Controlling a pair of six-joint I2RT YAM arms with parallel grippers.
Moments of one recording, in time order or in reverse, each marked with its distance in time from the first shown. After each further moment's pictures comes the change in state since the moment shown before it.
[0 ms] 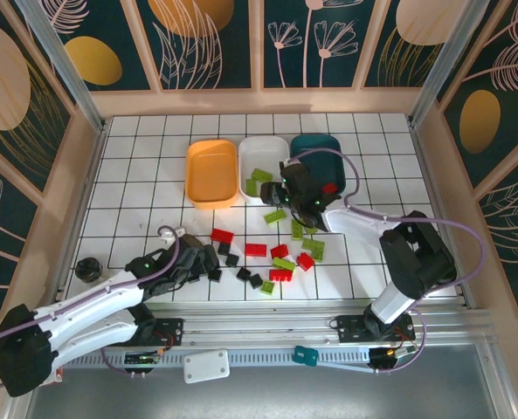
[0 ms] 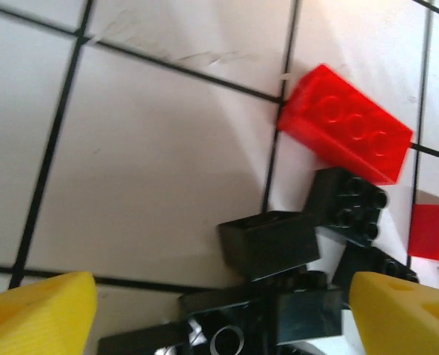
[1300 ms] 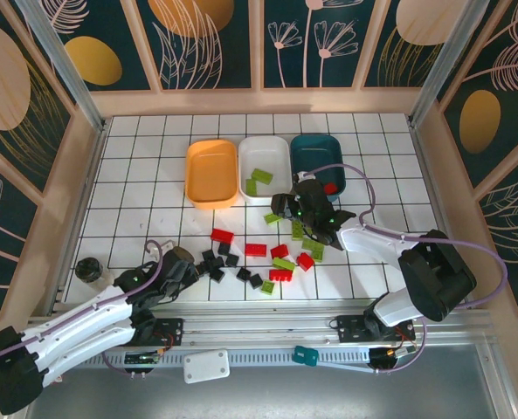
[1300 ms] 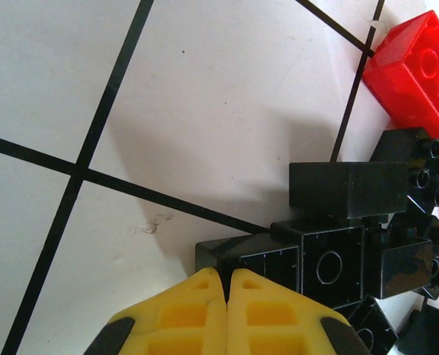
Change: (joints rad) left arm 0.000 -0.170 -0.108 -0.078 0.073 -0.169; right arm 0.001 -0.151 -0.187 0.064 0.020 0.062
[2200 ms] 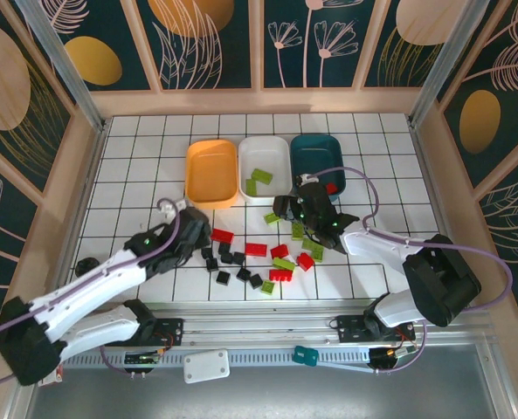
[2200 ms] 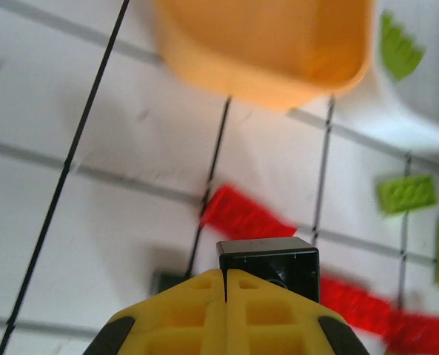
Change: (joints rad) left arm 0.055 0.360 0.484 -0.006 -0.170 0.243; right arm 0.000 -0.041 -0.043 0.011 -0.001 0.023
